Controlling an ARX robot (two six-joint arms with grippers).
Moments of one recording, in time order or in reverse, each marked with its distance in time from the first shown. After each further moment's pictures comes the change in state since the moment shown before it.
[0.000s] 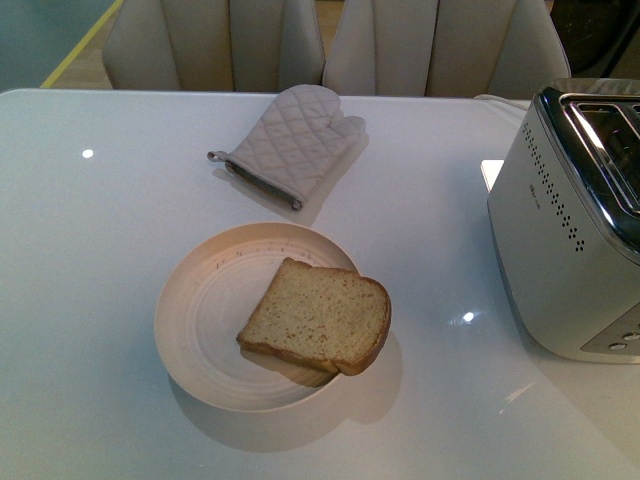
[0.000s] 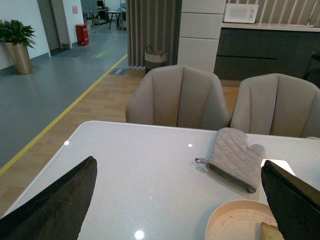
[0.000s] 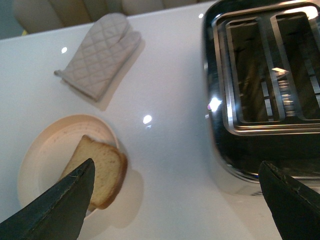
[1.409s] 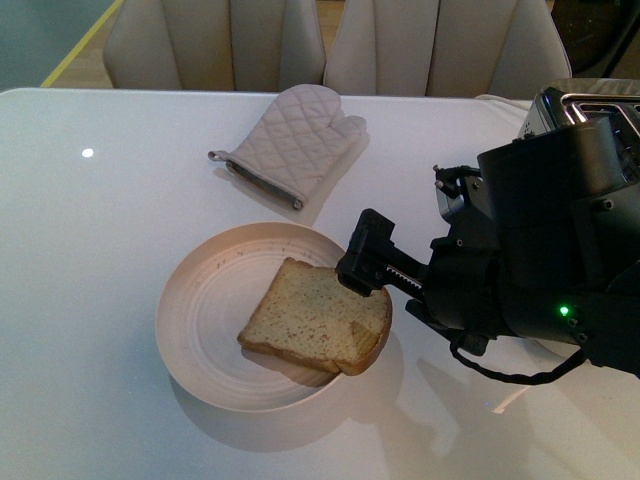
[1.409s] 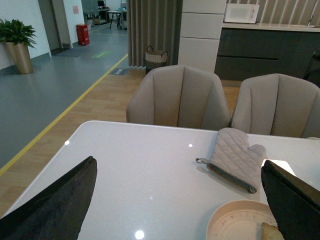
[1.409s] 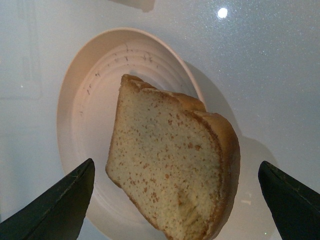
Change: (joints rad) left arm 0.000 0.000 0.000 0.000 0.000 0.000; right arm 0.086 1.175 0.381 0.544 -0.380 0.427
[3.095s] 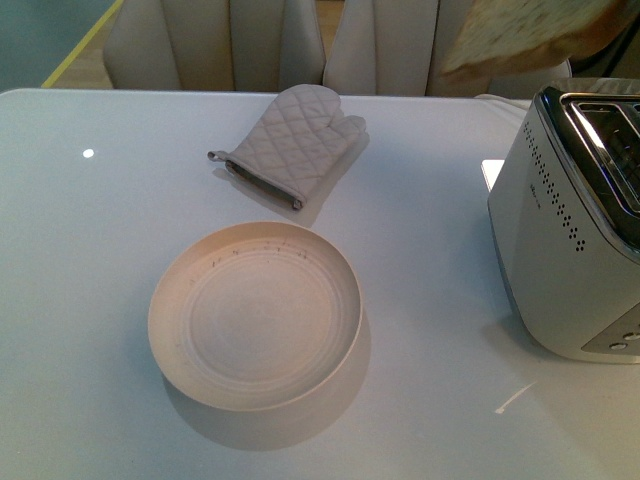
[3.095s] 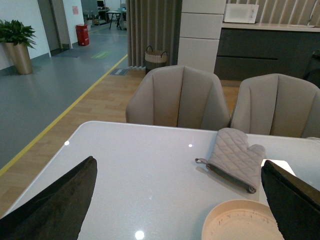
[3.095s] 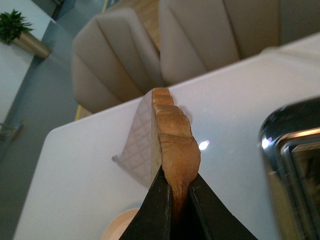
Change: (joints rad) left arm 0.000 0.000 0.000 0.000 0.000 0.000; right arm -0.276 -0.690 0.140 -0.409 0.122 -0.269
